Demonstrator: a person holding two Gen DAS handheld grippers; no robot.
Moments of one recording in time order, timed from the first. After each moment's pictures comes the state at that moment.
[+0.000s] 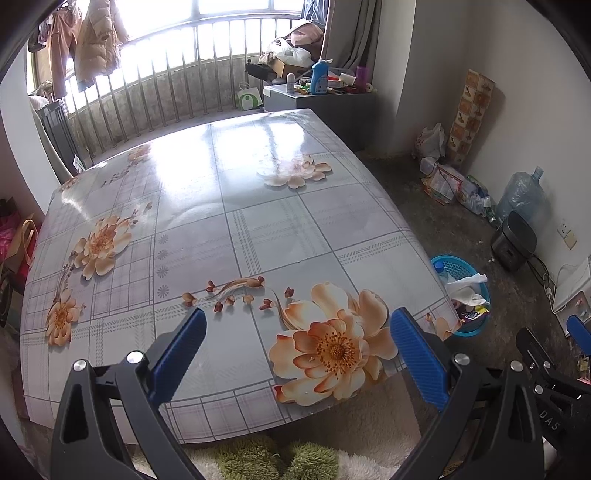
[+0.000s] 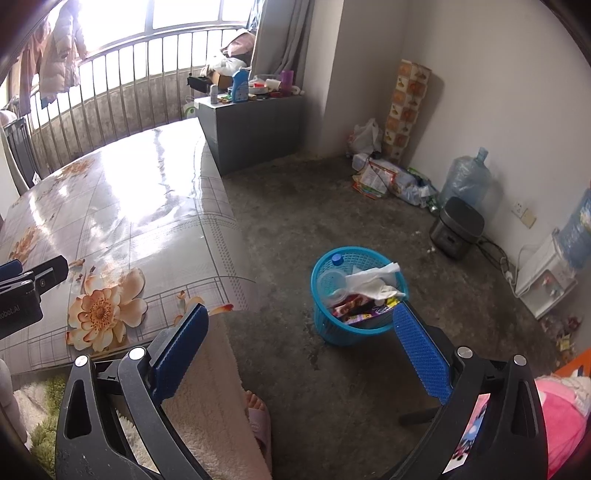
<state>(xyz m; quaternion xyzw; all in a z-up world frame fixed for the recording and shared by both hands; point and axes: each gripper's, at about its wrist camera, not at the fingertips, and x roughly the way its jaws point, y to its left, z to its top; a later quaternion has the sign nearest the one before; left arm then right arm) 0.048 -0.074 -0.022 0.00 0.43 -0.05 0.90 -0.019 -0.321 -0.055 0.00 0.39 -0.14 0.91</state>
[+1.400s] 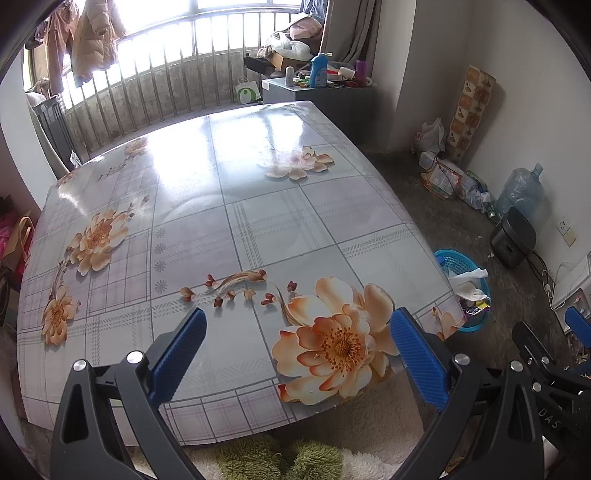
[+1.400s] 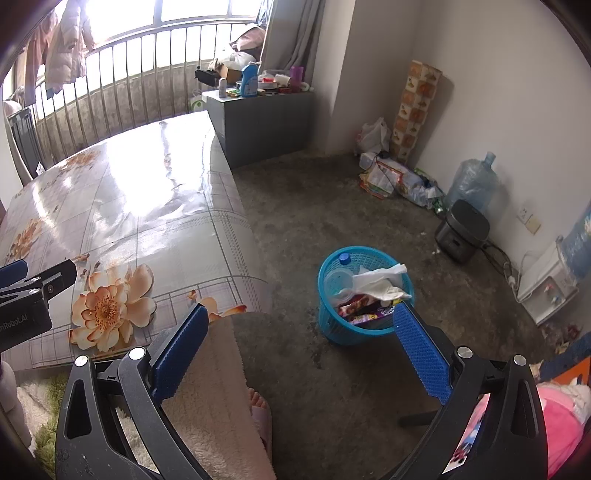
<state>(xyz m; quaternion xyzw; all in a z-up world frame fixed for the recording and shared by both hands) 0.050 -0.071 -0.033 0.00 0.44 -0.05 0.90 -0.008 -0.320 -0.058 -0.01 0.40 -0.12 0.91</state>
